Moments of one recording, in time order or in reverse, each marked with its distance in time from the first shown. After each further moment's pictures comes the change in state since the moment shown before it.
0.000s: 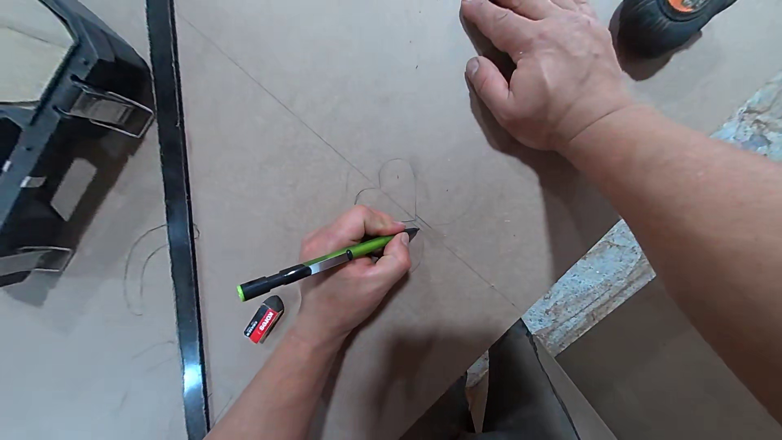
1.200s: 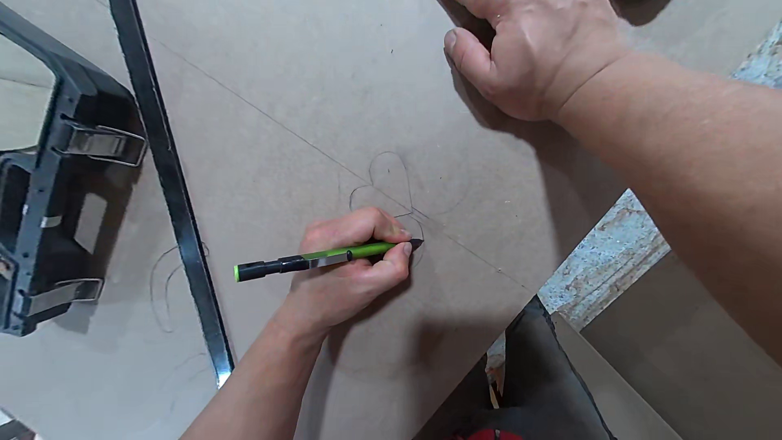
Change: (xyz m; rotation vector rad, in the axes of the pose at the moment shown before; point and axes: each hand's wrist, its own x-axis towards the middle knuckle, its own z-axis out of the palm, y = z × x) left_hand 0.019 -0.003 -0.022 -0.040 -0.365 0.077; right_hand -0.005 -0.009 -0.007 0.038 -0.147 0.169
